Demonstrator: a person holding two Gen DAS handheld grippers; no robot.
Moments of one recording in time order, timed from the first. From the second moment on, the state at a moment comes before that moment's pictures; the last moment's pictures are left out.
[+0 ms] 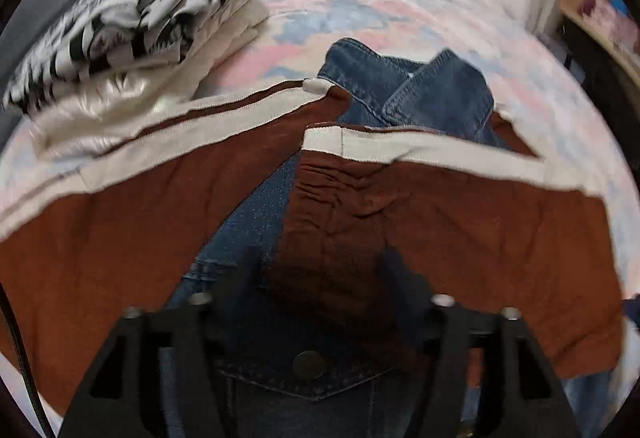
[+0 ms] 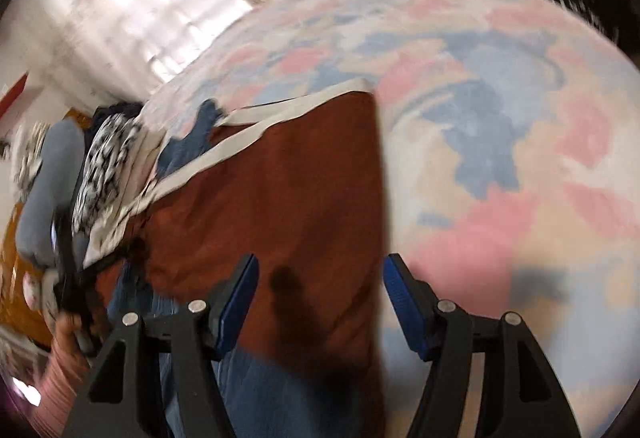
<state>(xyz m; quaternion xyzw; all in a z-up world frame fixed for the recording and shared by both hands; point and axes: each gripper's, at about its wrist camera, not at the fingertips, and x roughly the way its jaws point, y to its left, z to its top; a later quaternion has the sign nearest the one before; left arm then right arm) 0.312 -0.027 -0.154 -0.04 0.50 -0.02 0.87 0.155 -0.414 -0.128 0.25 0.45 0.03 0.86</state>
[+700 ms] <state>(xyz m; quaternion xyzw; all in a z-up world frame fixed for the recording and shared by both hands) 0.325 -0.039 -0.176 -0.03 0.50 -0.04 0.86 0.245 -0.443 -0.164 0.22 0.48 -0.04 0.85</state>
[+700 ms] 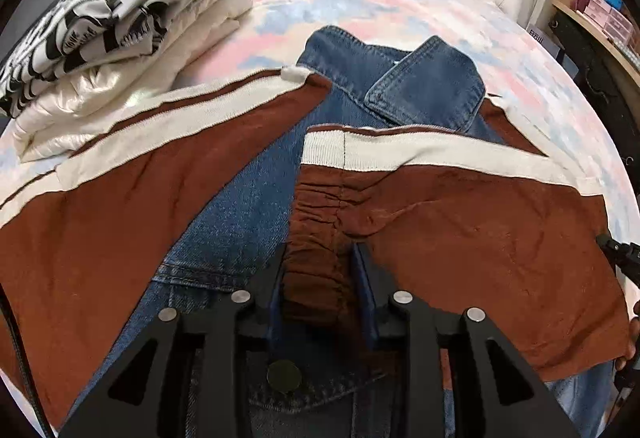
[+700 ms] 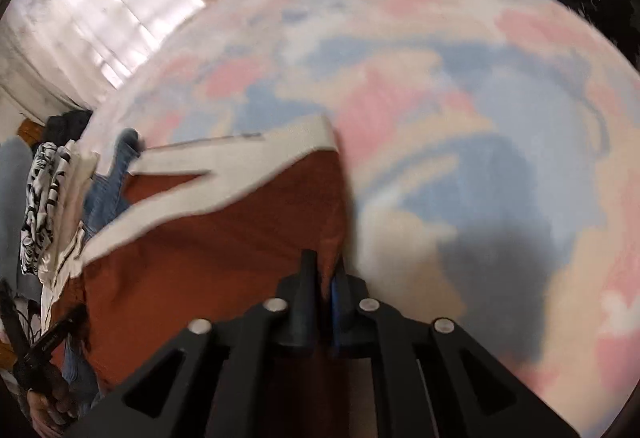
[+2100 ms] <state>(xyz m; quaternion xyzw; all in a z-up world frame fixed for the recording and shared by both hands) 0.303 -0.095 -0.142 -0.01 0.50 -0.10 0.86 0.211 -0.300 -0.113 0.19 0.51 0.11 0.84</state>
